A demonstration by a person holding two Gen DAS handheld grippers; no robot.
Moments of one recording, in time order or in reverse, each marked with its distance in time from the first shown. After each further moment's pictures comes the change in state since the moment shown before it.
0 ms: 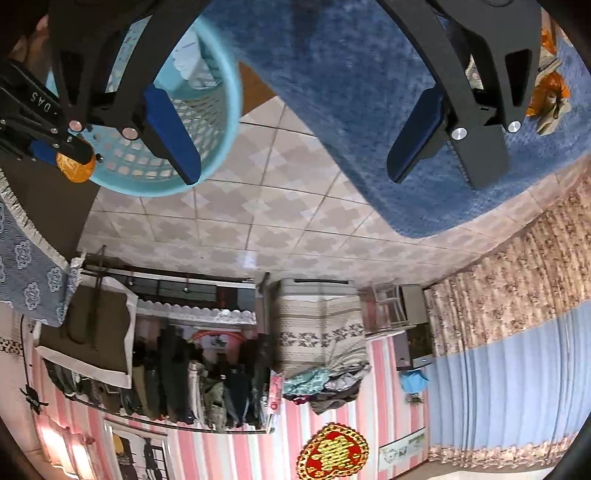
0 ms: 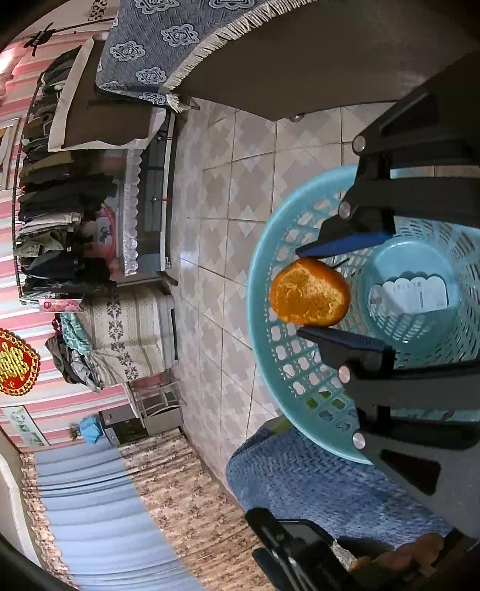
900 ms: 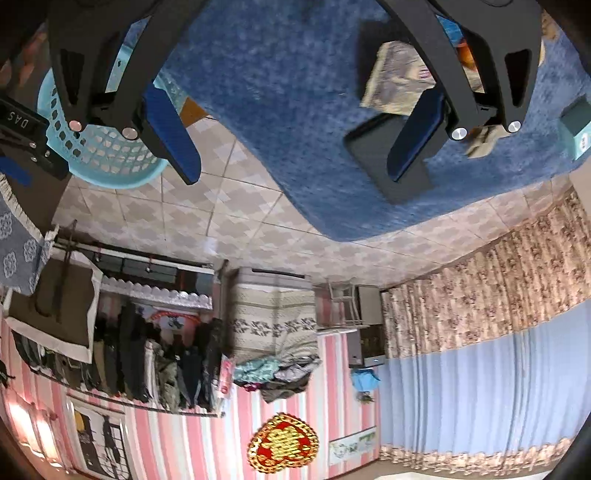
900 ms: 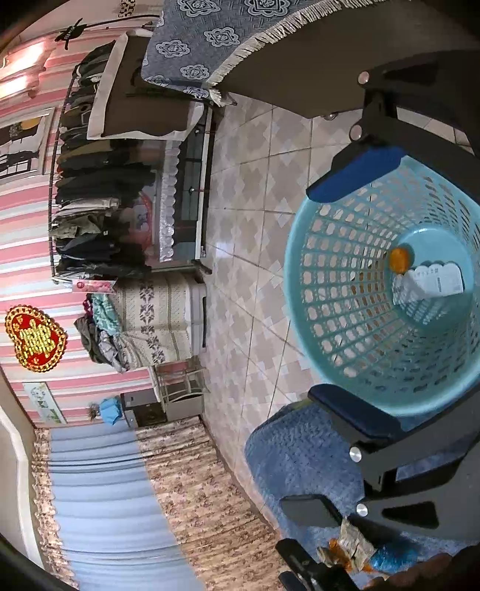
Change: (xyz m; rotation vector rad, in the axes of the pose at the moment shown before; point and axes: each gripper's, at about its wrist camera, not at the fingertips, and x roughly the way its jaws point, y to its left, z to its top) left arm -0.070 0.076 -0.007 -0.106 -0.042 0.141; right arm -0.049 0.047 0.011 -0.062 -0.137 0.027
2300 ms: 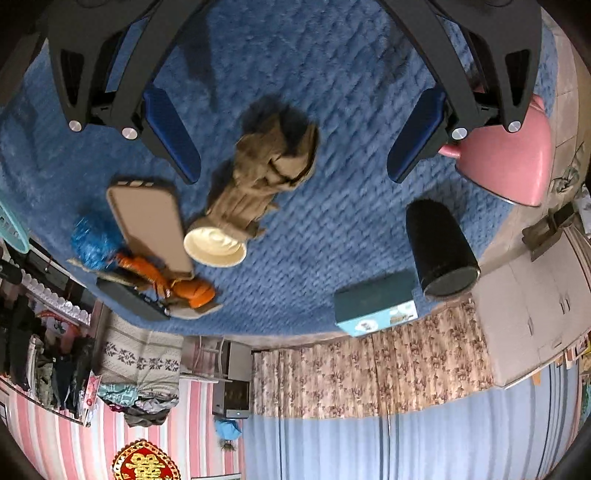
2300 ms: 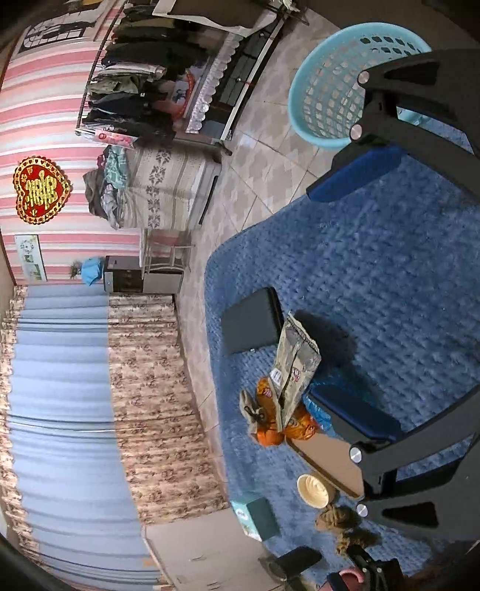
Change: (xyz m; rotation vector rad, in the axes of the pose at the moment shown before) left arm -0.161 0.275 -0.192 -0.242 0.214 0.376; right arm -0.069 0.206 -0.073 -0.337 0.038 0.359
